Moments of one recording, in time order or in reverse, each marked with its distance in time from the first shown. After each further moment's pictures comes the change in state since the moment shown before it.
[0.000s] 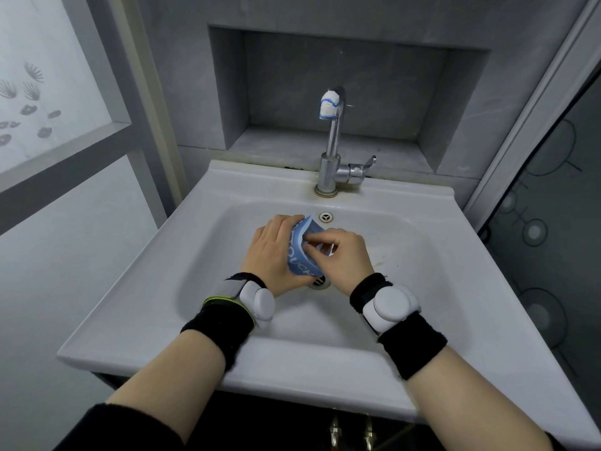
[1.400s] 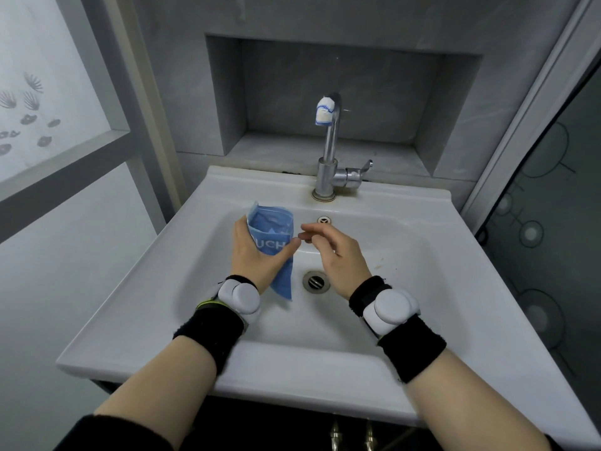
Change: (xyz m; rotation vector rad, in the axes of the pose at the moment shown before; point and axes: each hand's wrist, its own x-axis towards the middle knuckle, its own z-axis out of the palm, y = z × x) left_hand 0.001 -0.019 0.008 -0.494 0.309 -0.514; right_hand 0.000 -0.005 -0.002 0.255 -0.065 0.081
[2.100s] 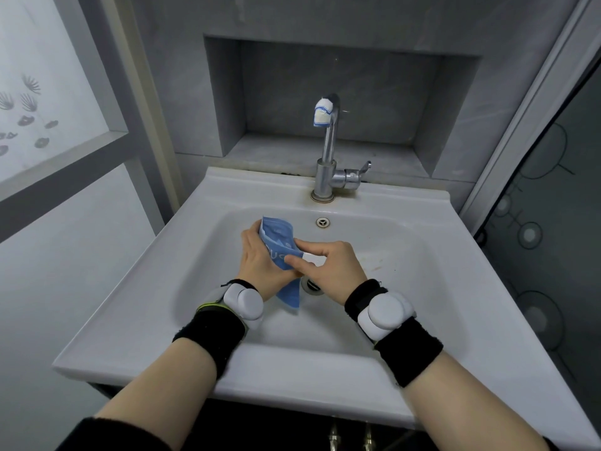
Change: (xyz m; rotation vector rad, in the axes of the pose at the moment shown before) left_hand -0.008 -0.007 0.007 0.158 -0.179 0.075; right_hand -0.004 0.004 0.004 -0.056 -0.063 0.048
